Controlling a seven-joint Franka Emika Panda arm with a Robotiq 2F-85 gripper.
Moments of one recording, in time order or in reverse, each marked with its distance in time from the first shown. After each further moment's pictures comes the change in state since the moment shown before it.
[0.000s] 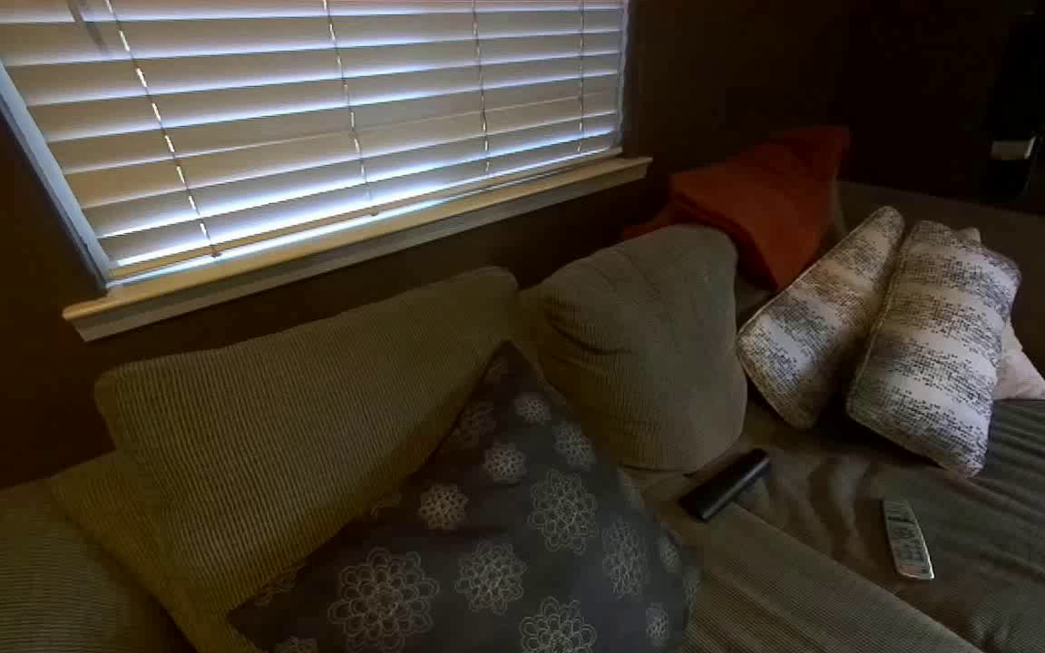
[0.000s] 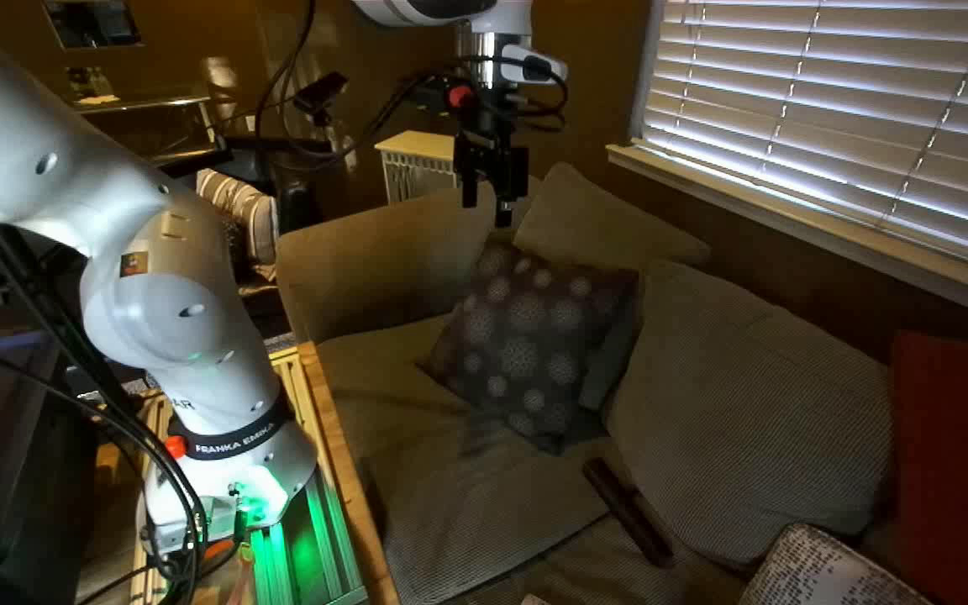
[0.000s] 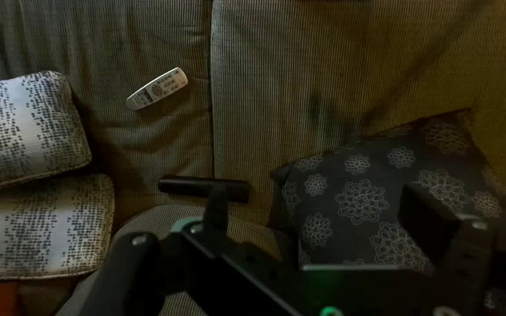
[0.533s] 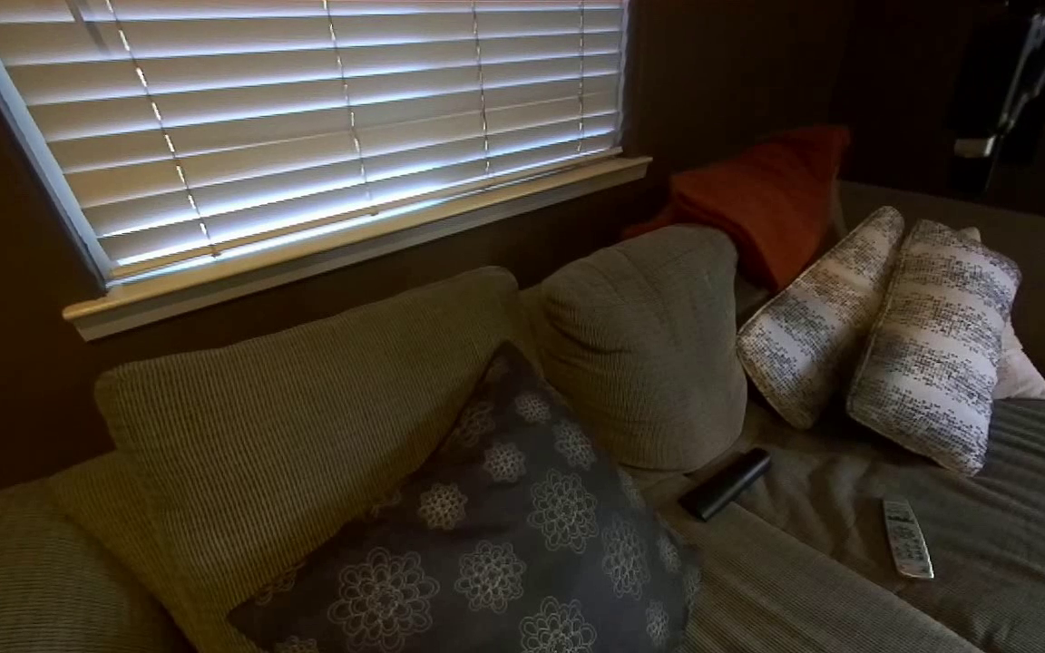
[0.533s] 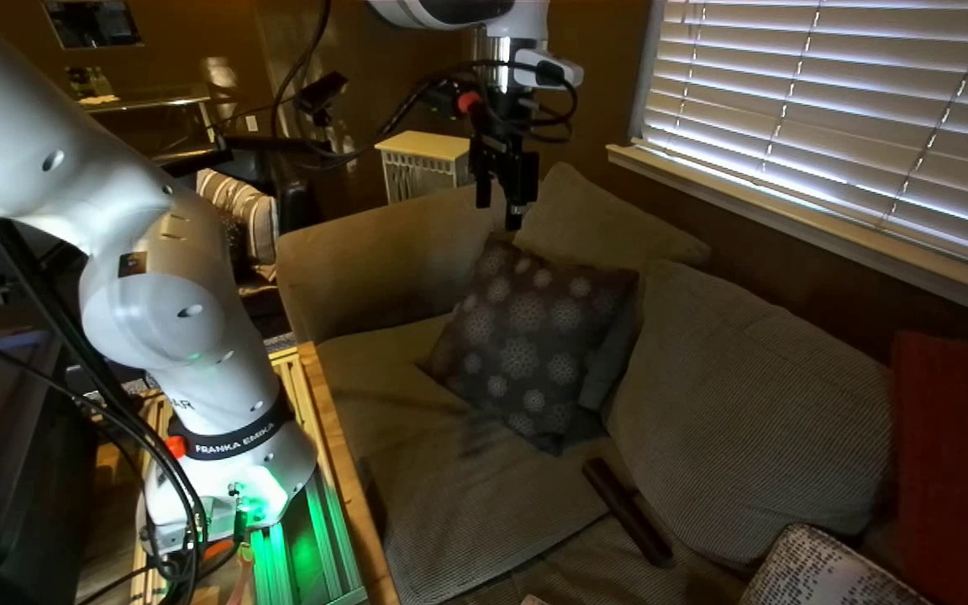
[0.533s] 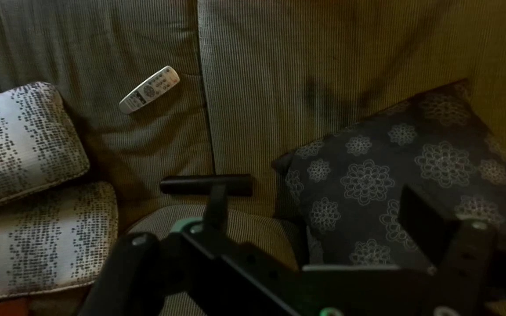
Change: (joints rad) arm -0.009 0.052 -0.032 0.029 0.018 0.037 0.051
